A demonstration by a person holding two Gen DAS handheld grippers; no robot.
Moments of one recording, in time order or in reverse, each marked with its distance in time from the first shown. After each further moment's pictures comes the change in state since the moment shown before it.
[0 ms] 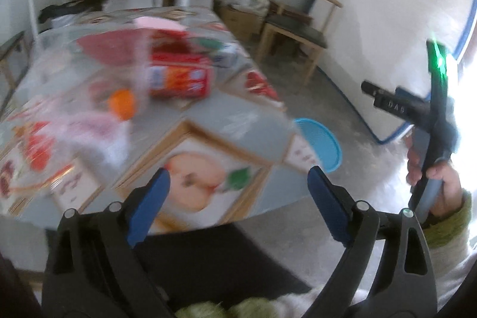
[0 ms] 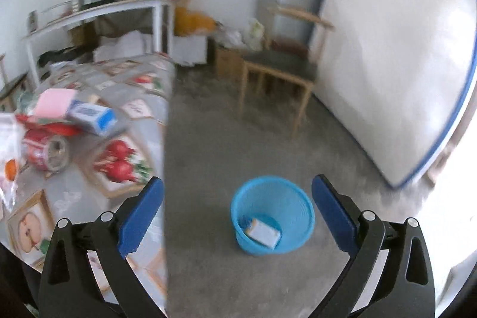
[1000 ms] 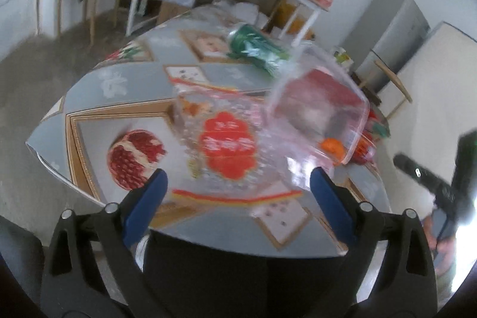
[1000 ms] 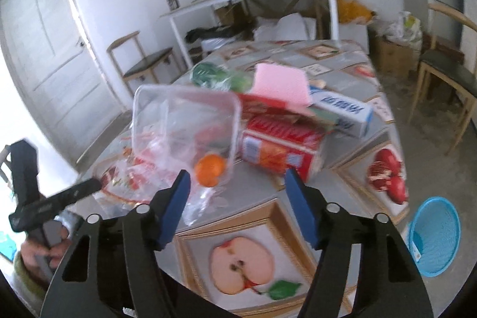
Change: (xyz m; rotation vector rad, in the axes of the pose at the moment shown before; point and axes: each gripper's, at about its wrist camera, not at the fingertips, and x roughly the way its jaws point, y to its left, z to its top) left arm -0.060 0.229 -0.023 -0.450 -0.176 0.148; right arm -0.010 0.209 0.010 -0.130 0.136 0.730
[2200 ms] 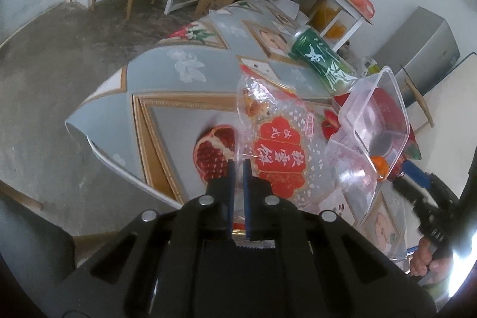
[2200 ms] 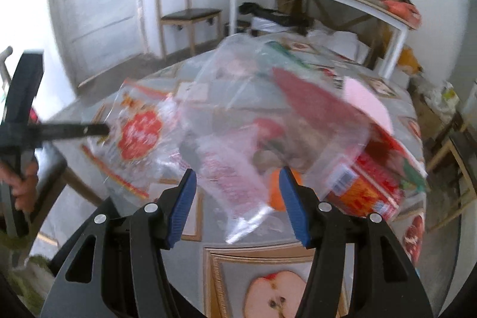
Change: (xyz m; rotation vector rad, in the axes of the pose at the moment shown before) left arm 0.002 0.067 -0.003 -0.143 0.038 0.084; right arm 0.044 0.087 0.001 -0.345 0.071 -0.056
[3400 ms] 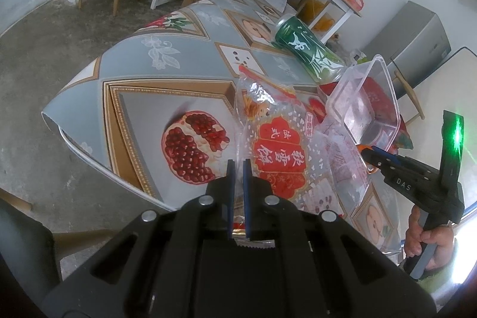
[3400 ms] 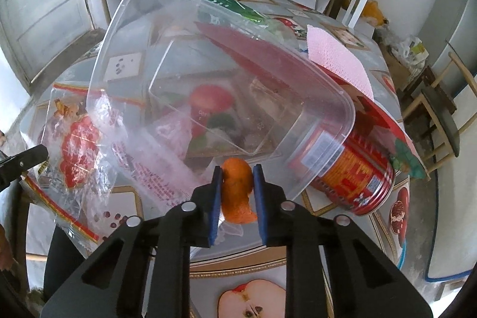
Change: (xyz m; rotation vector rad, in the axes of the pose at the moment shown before) left arm 0.009 -0.013 -0.005 0.025 0.023 -0.052; right arm 0.065 -0.020 0.021 0.091 0.243 -0.167
